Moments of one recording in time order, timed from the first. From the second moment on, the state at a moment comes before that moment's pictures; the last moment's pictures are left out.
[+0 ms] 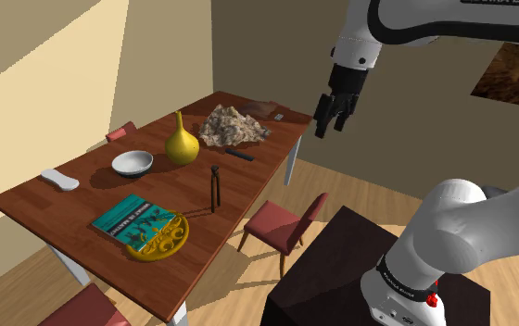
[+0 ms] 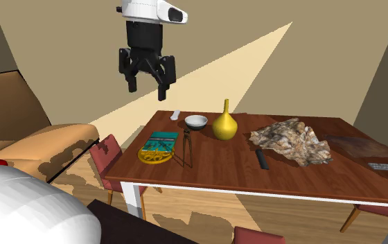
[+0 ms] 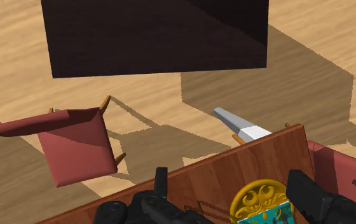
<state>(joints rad) -0.02 -0.78 -0.02 -2.41 0.08 1.62 0.04</state>
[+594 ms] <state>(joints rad) -0.01 -0.57 0.02 -2.43 0.09 1.87 0.07</state>
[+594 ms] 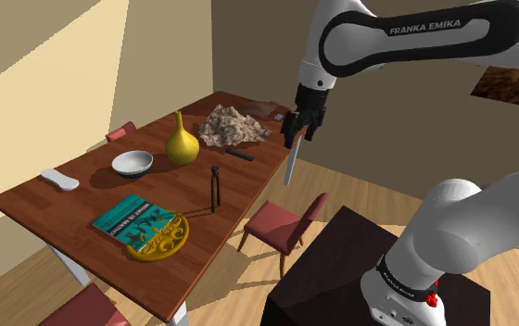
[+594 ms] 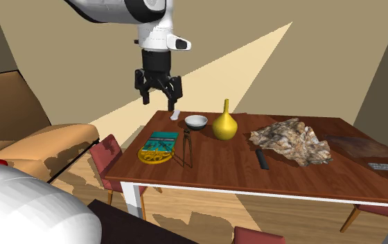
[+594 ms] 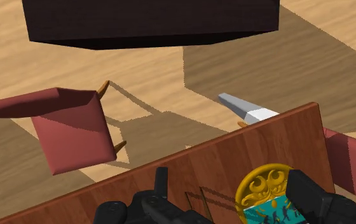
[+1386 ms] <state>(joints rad) 0.00 -0.14 0.10 -2.29 0.05 2.21 0.17</state>
